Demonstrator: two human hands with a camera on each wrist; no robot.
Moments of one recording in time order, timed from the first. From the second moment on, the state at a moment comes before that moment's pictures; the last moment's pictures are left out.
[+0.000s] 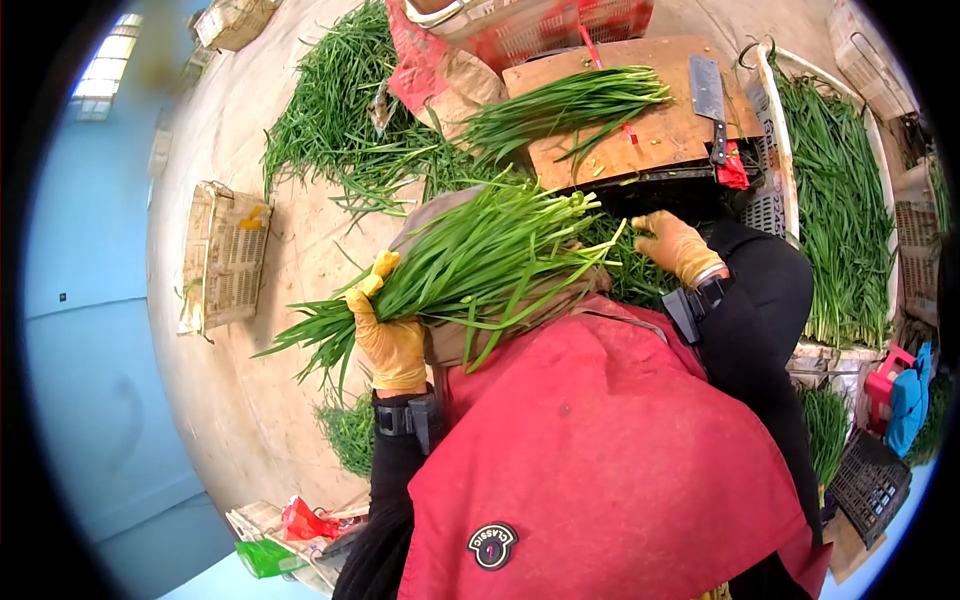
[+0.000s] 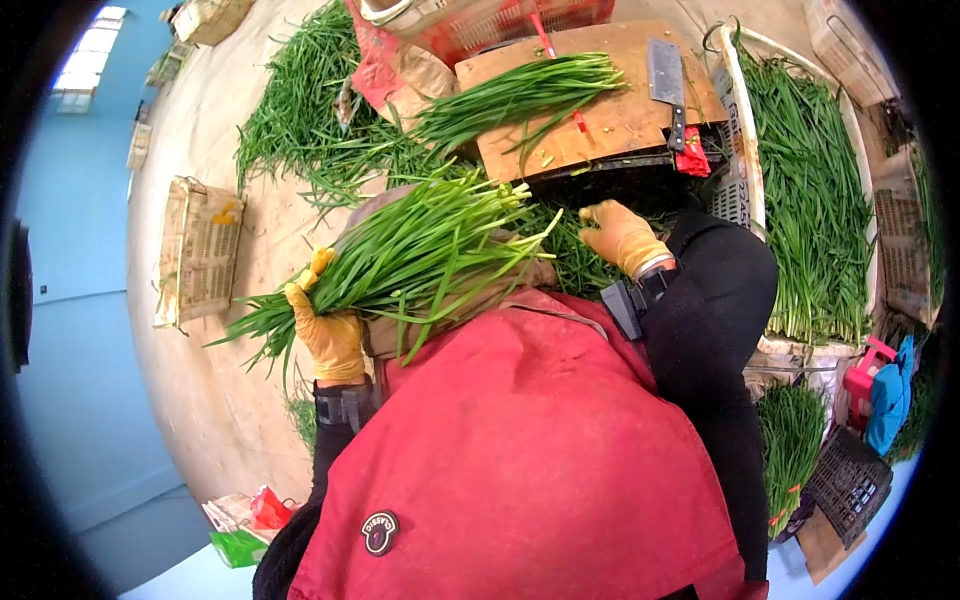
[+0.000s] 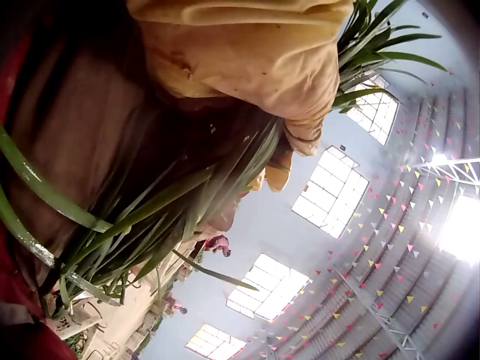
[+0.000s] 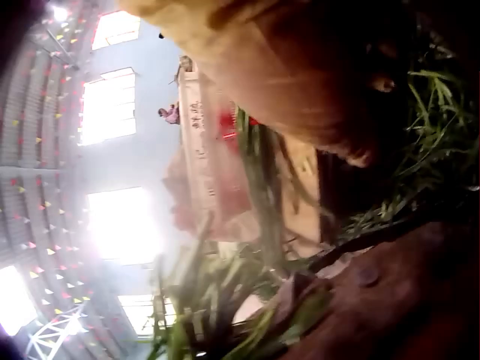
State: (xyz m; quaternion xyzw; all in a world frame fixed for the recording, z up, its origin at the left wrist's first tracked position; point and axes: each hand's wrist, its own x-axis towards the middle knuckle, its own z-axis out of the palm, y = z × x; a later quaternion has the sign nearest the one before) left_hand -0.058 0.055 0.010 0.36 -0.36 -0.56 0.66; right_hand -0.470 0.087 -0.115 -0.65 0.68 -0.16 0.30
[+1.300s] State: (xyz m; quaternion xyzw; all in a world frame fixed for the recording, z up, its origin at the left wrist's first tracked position) left_hand -0.061 0.053 0.029 0.35 -0.36 -0.59 0.64; right_hand -0.402 0.024 -0.038 -0.67 0.60 -0.22 0.38
